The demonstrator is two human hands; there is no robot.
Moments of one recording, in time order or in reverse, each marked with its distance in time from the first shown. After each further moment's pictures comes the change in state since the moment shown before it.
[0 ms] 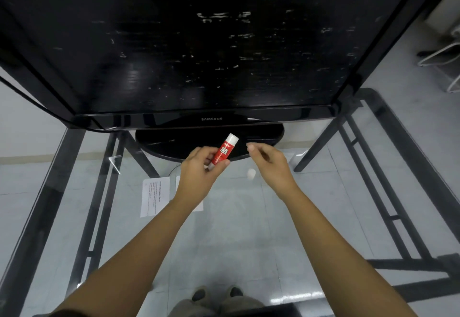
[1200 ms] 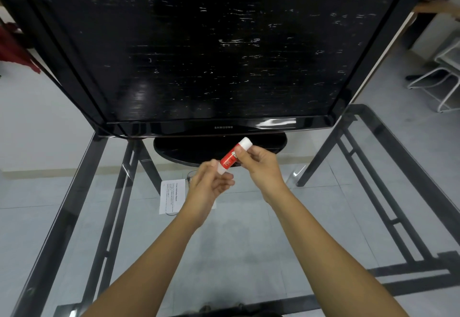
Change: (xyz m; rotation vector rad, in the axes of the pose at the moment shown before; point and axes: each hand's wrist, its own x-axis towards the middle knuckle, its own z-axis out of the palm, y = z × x) left_hand -0.061 0.011 -0.036 -0.893 -0.138 -0.297; right_hand -0.057 -0.063 0.046 0.273 -0.011 0.005
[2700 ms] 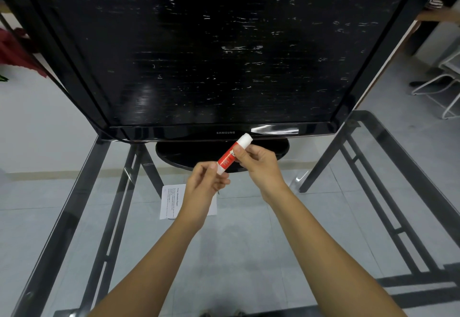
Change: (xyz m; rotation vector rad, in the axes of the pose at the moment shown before) left_hand 0.002 0.006 -0.002 0.085 0.050 0.171; right_hand 0.012 -0.009 0.003 0.017 -0.050 -0.042
